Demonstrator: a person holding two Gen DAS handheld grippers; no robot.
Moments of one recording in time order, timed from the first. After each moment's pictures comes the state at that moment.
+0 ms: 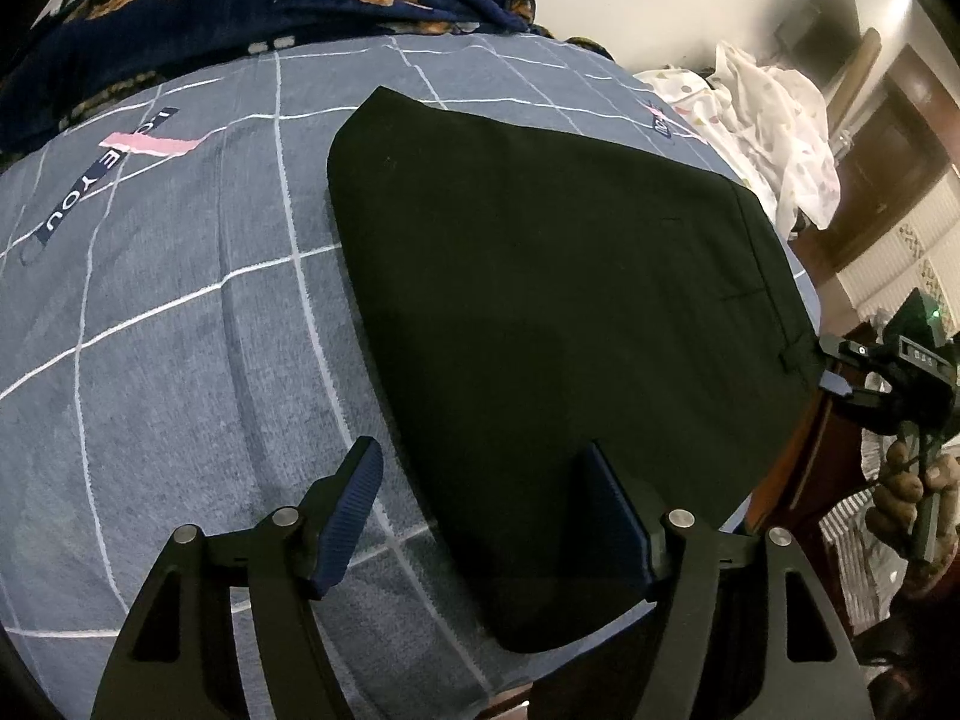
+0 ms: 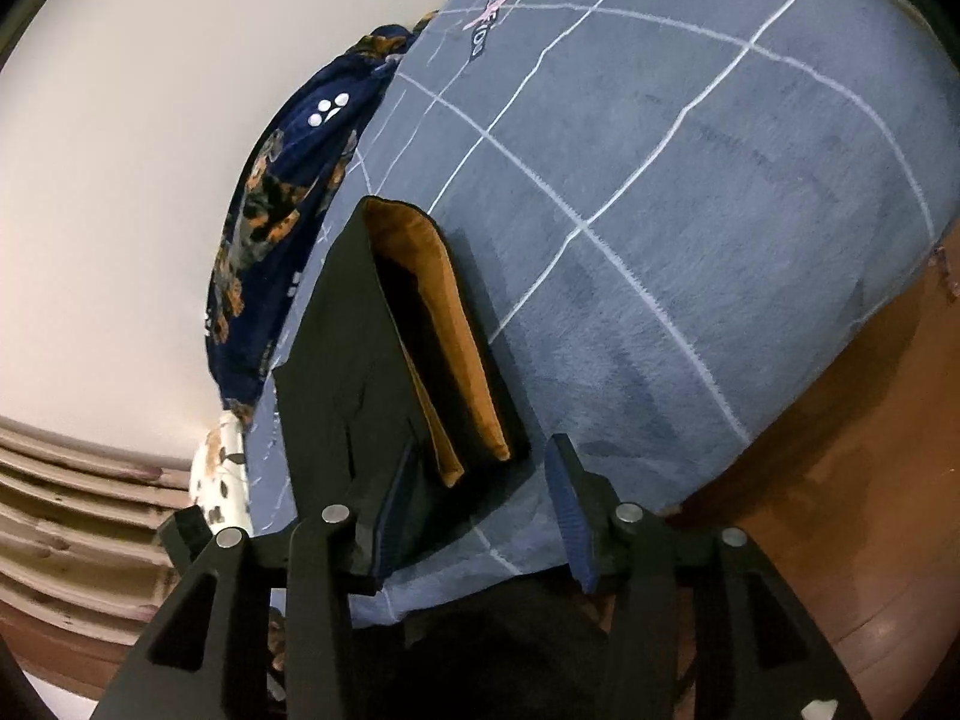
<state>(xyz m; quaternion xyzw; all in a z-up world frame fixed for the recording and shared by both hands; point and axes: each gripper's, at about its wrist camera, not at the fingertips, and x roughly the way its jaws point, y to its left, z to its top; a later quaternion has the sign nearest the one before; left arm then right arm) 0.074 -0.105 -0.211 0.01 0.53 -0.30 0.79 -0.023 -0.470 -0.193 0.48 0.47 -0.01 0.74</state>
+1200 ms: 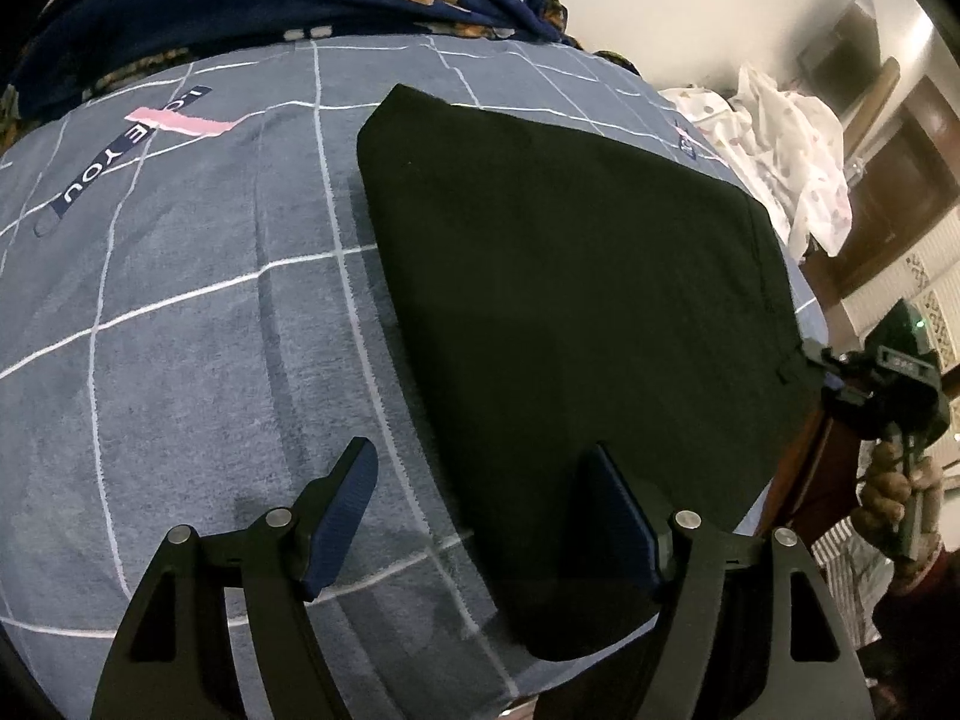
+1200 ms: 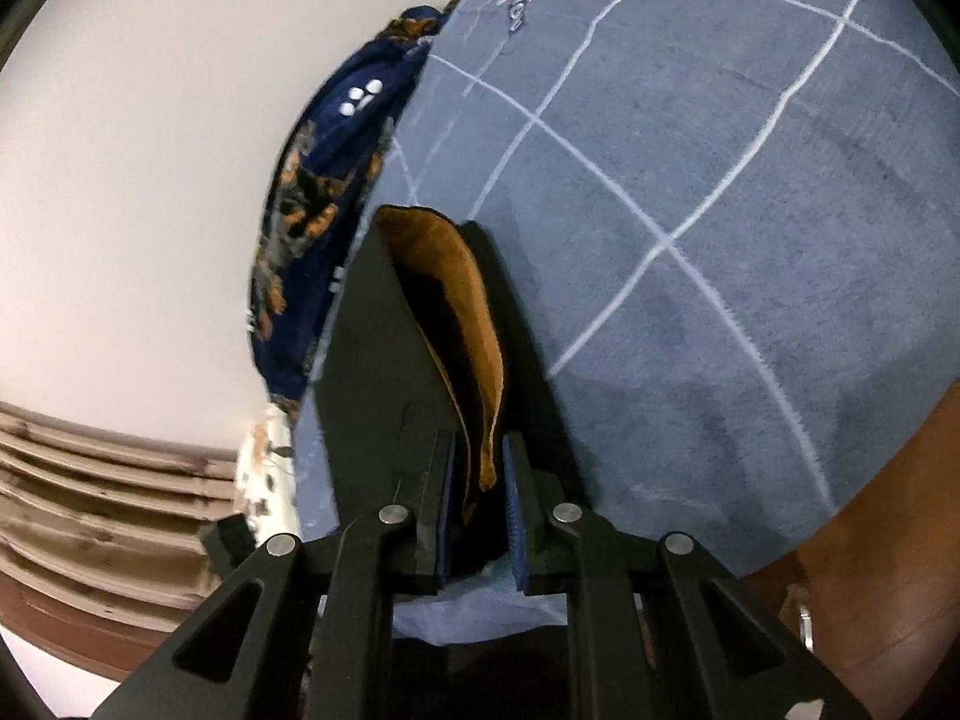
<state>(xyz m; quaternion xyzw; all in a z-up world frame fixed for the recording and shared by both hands) 0.086 -0.091 -0.216 -0.02 0.54 -0.28 0.80 -0.001 -0.471 -0.220 0.51 0.46 0.03 0.72</state>
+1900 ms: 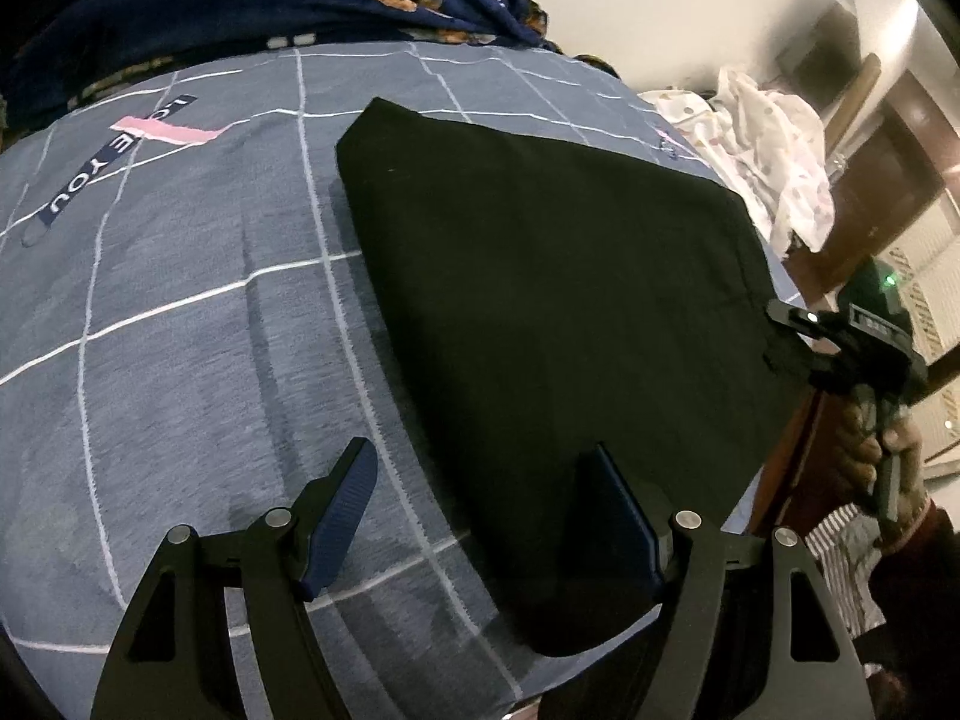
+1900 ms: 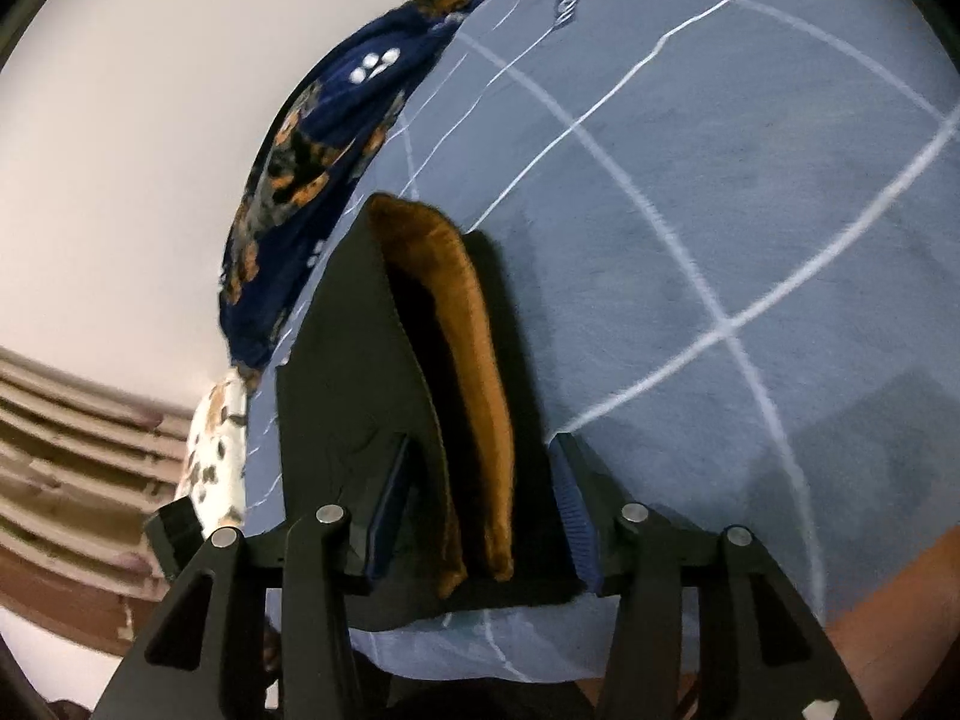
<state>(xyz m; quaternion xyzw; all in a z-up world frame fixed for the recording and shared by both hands) 0.087 -0.090 -0.216 -0.02 0.53 -0.31 0.79 0.040 -0.466 -0.219 0.43 0.49 0.06 0.76</state>
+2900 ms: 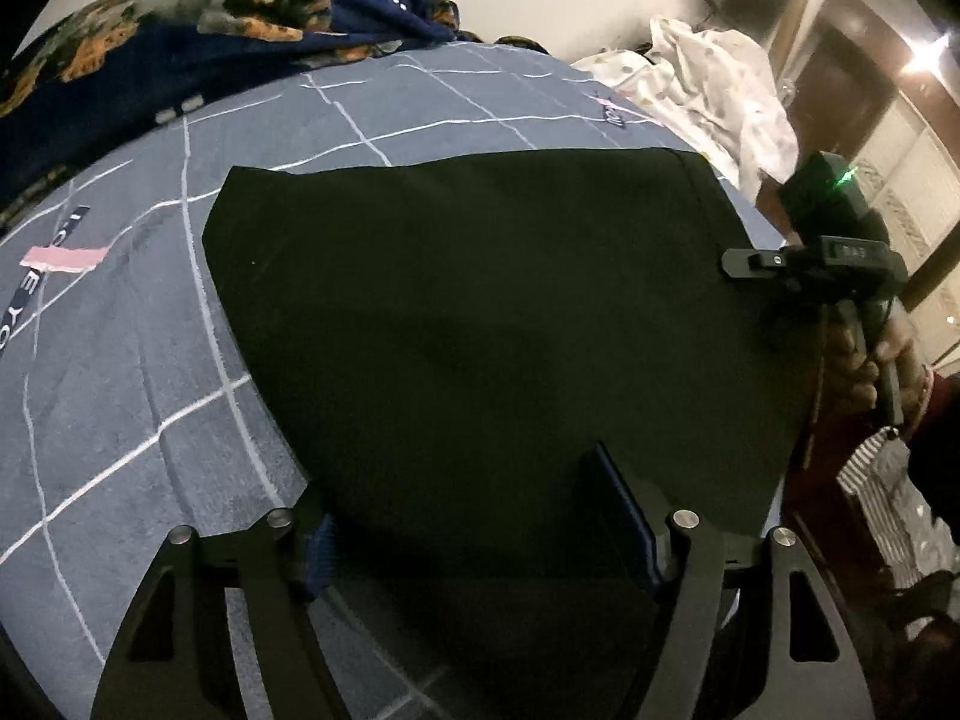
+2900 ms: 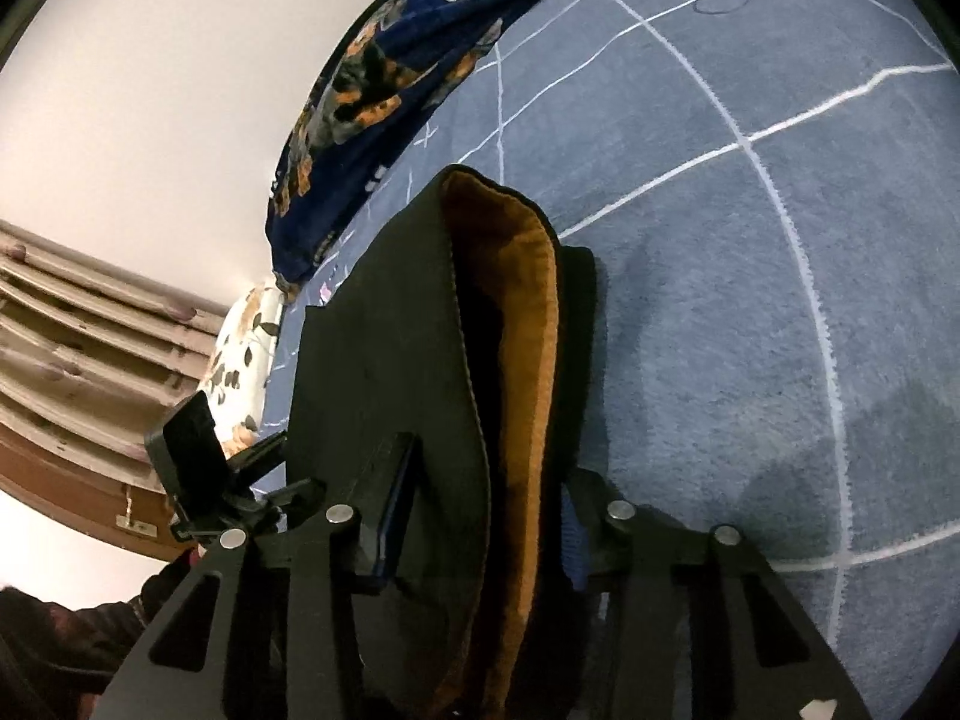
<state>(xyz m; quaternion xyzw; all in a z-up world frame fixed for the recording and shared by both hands) 0.102 -0.134 -0.216 0.07 0.49 -0.36 0.79 0.083 -0.464 -0.234 0.38 0.51 0.19 0.75</state>
